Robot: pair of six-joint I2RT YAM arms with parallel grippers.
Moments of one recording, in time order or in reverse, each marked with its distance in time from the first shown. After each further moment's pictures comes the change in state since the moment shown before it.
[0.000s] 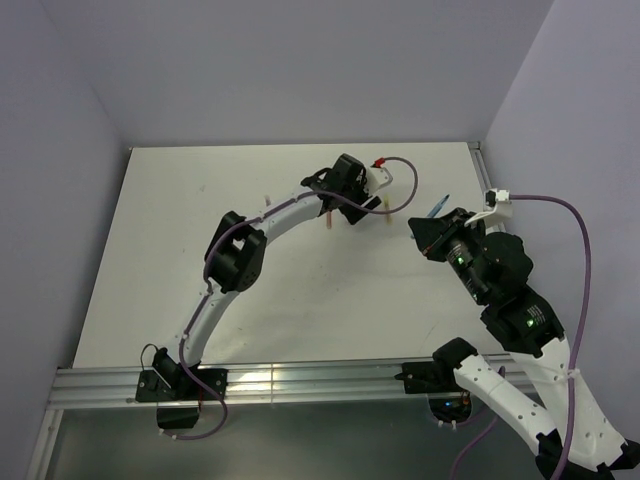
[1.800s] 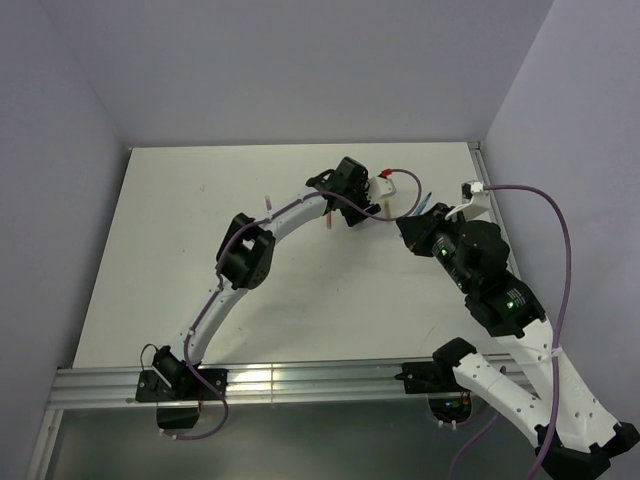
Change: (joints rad) left arm 0.011 0.160 0.175 -0.098 0.106 0.191; right arm 0.000 0.085 -0.046 0.061 -0.029 -0.042
